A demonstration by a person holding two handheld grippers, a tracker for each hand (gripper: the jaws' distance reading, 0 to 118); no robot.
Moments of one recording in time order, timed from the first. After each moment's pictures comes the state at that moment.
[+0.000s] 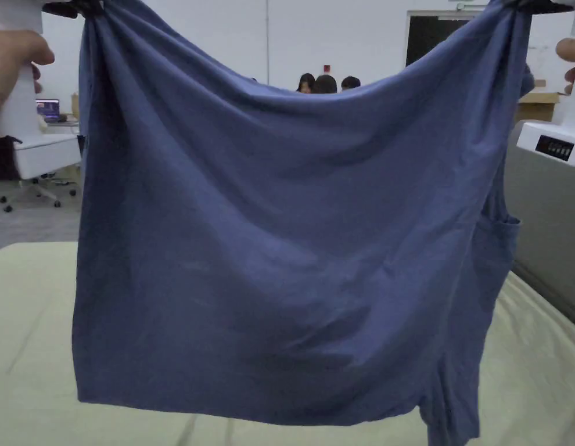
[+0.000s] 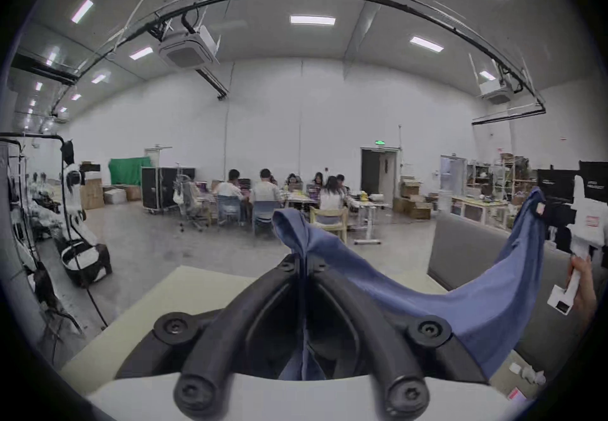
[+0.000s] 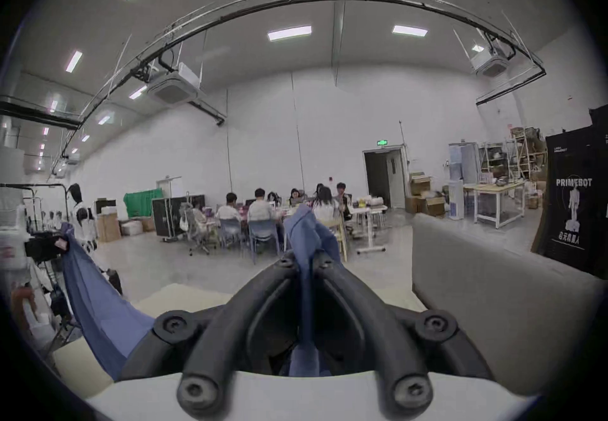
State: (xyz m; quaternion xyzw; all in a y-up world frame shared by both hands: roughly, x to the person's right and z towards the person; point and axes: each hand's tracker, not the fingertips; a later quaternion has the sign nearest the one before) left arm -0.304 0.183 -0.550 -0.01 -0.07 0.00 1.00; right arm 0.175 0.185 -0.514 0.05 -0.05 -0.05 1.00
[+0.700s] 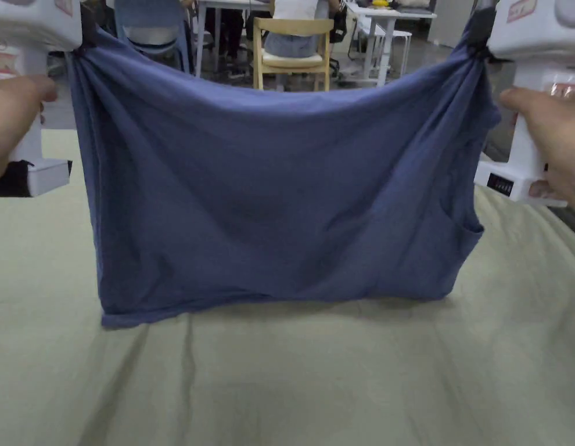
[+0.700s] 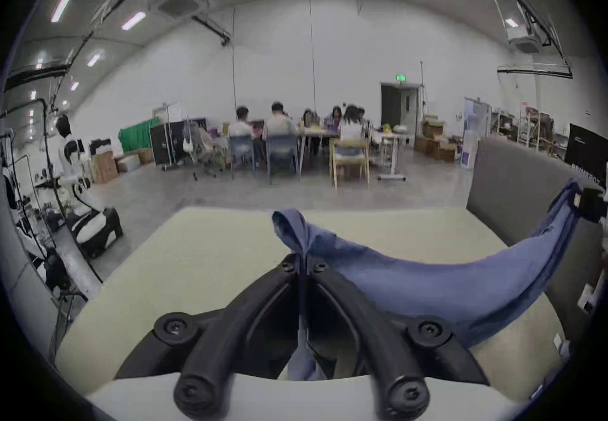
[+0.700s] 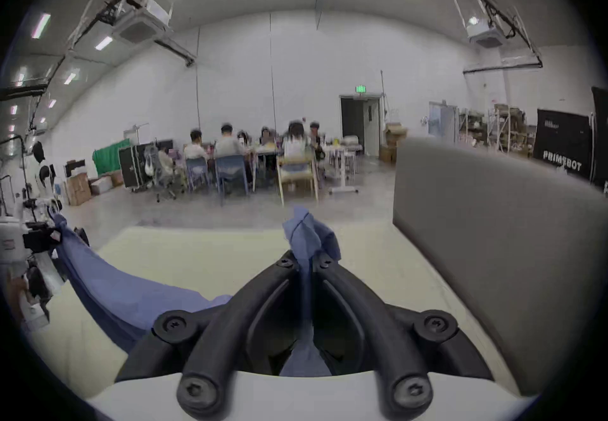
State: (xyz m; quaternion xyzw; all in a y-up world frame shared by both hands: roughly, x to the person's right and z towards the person) left arm -0.262 -0.067 -0.748 -0.19 -0.04 -0.04 0.98; right arm 0.203 -0.077 -0.656 -0.14 -0.11 -0.05 0.98
